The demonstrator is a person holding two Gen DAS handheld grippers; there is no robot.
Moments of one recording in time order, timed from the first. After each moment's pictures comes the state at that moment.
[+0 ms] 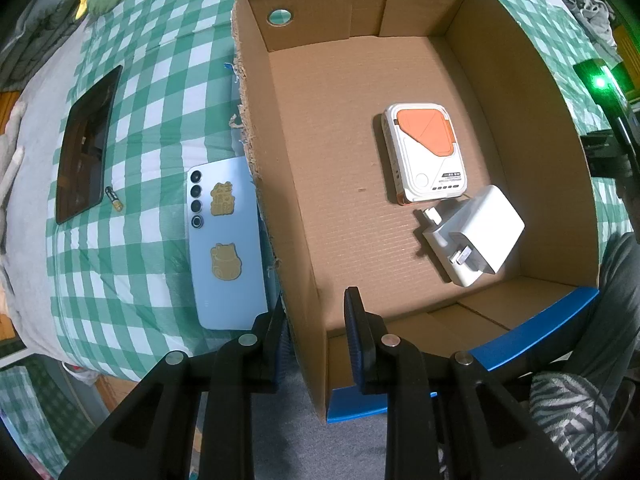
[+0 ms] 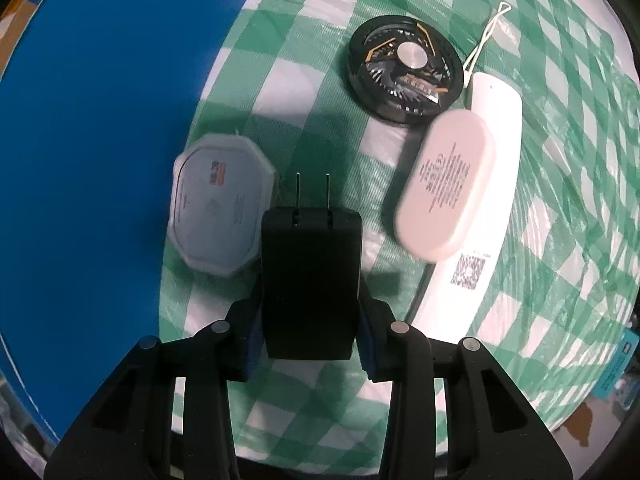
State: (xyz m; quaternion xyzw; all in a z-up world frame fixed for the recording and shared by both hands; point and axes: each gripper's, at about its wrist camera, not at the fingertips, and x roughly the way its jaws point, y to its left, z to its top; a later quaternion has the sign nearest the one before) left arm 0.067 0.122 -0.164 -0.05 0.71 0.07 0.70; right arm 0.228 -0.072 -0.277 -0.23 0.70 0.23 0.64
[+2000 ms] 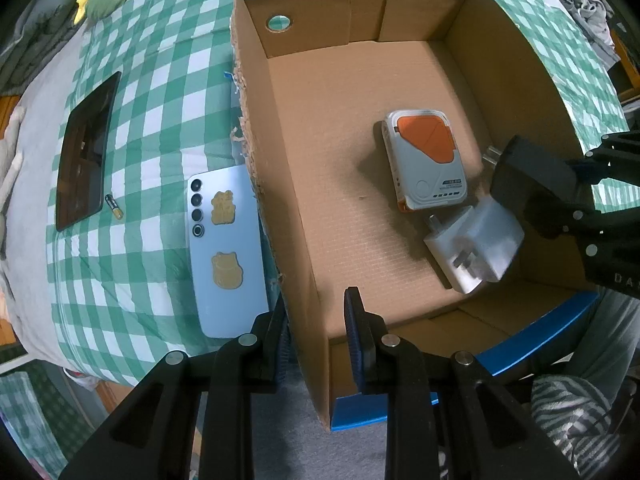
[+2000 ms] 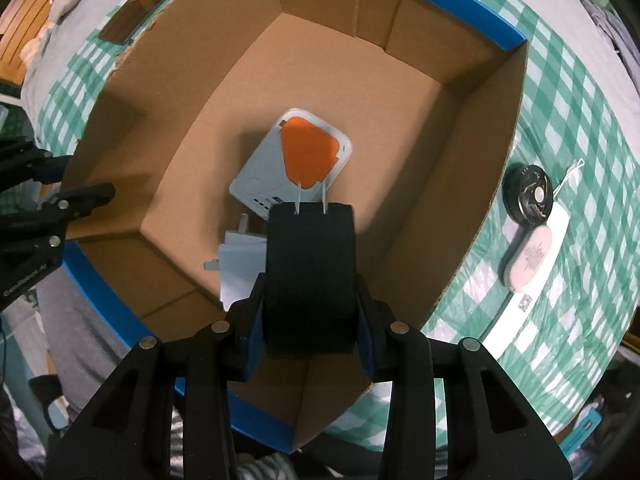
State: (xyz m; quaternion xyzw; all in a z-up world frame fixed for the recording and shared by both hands) left arm 0.073 0.120 -0.165 -0.04 0.70 0.07 0.71; right arm 0.137 0.011 -0.195 -0.29 0.65 0.35 0.61
